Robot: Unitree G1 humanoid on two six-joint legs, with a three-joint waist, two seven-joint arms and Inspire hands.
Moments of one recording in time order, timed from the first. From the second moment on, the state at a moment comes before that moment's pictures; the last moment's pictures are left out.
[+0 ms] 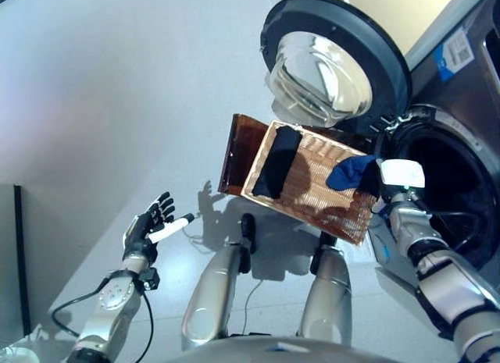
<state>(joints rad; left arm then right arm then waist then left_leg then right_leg) 0.21 0.48 -0.18 0.19 -0.56 -0.14 0.09 -0.62 -0.64 0.56 1.17 -0.72 0.14 -0.42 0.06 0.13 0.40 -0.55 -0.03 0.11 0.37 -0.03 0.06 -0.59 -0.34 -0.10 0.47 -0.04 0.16</state>
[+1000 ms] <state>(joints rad) 0.23 0.51 -0.15 0.12 -0.56 -0.16 0.09 -0.70 -0.62 0.55 1.19 -0.72 0.18 -0.42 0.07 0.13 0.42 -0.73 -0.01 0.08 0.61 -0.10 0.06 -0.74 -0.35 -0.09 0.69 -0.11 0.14</state>
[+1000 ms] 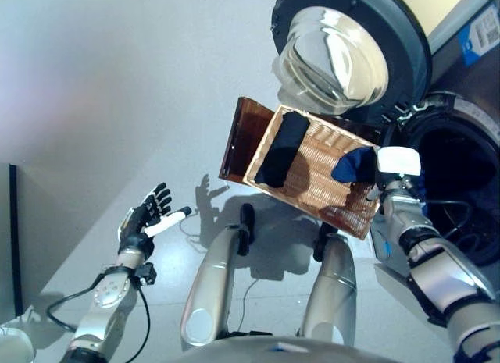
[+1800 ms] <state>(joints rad) 0.29 0.54 -0.12 0.07 -0.56 -0.16 0.09 -0.70 -0.60 0.60 1.25 -0.78 0.21 -0.41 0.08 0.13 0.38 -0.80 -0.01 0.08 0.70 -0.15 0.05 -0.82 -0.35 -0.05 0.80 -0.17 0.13</state>
